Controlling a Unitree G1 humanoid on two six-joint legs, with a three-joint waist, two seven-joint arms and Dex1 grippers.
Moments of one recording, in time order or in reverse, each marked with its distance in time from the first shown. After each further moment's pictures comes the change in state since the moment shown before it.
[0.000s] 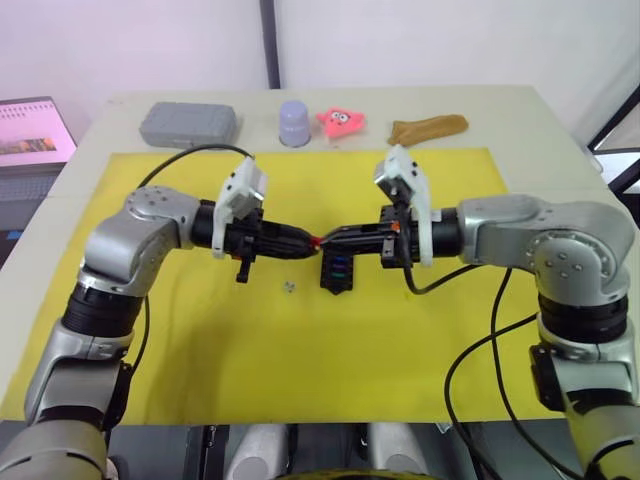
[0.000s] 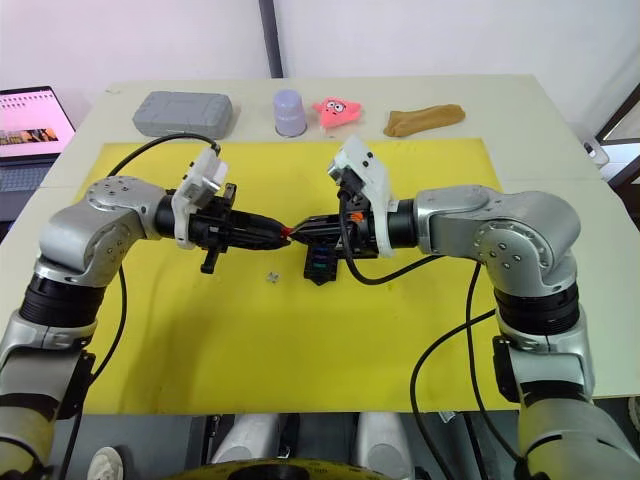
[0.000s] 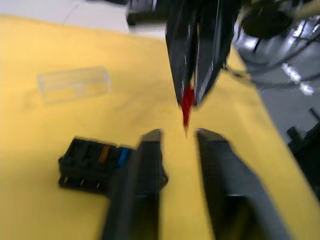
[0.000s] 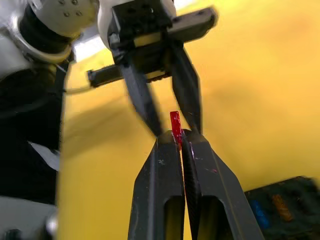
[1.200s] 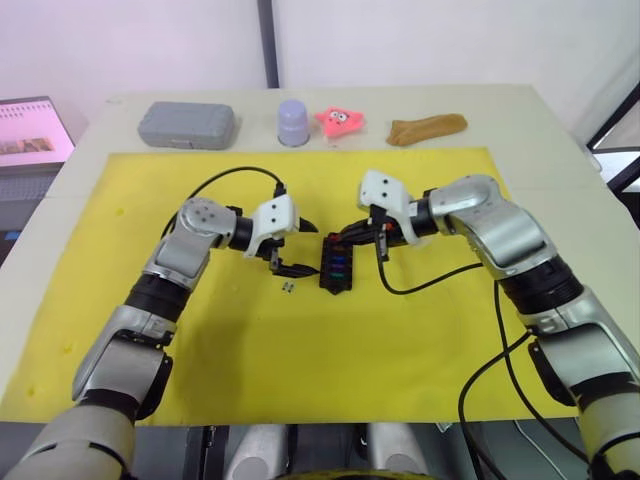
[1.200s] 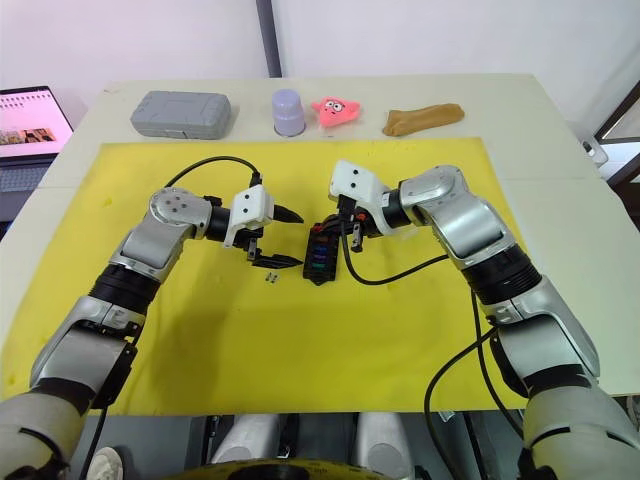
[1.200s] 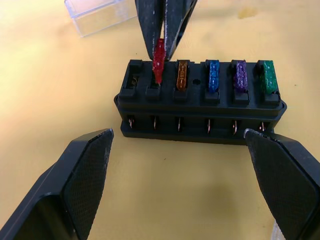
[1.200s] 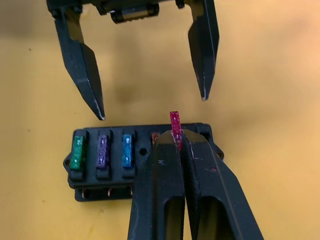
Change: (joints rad) left arm -0.080 -0.181 -0.125 0.465 0.383 -0.526 0.065; right arm -0.062 0.029 0.308 0.481 -0.656 -0.633 0.439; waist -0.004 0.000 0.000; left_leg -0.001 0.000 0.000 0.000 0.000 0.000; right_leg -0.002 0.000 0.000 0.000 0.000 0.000
